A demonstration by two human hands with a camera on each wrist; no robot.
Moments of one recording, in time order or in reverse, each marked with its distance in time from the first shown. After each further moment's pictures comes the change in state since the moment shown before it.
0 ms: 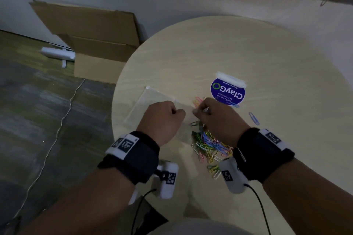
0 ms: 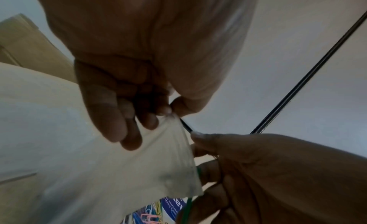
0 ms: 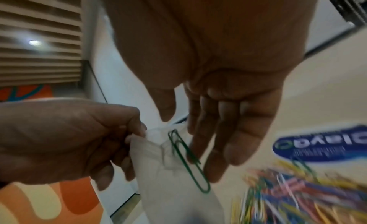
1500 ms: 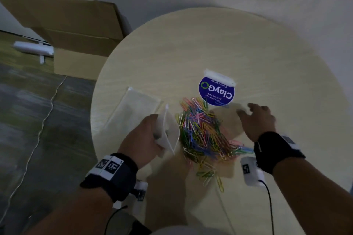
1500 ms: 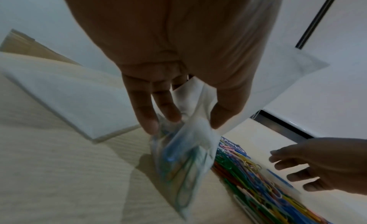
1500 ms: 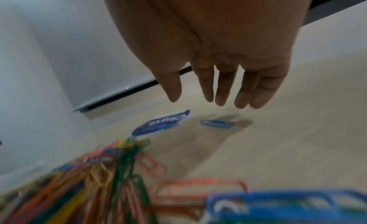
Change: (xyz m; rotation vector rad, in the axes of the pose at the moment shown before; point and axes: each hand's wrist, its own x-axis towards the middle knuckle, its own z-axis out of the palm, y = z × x) left_hand 0.022 -0.088 0.048 0.195 -0.175 0.103; right_hand 0.037 0.144 -0.039 -0.216 0.302 0.531
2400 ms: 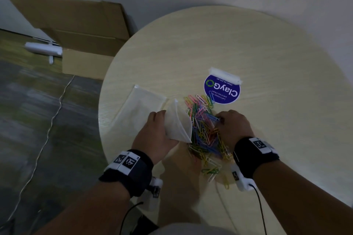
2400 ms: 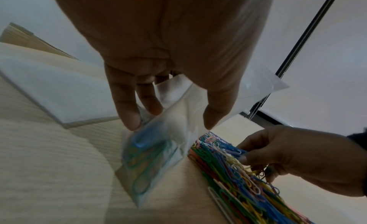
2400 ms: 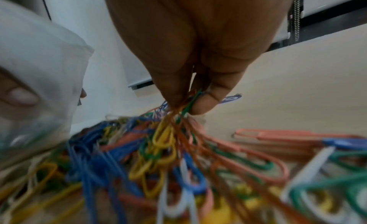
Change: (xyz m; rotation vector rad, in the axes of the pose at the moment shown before) left_hand -0.003 0.028 0.003 0.026 0.040 -0.081; right_hand -0.041 -0.039 0.033 -0.167 -0.134 -0.376
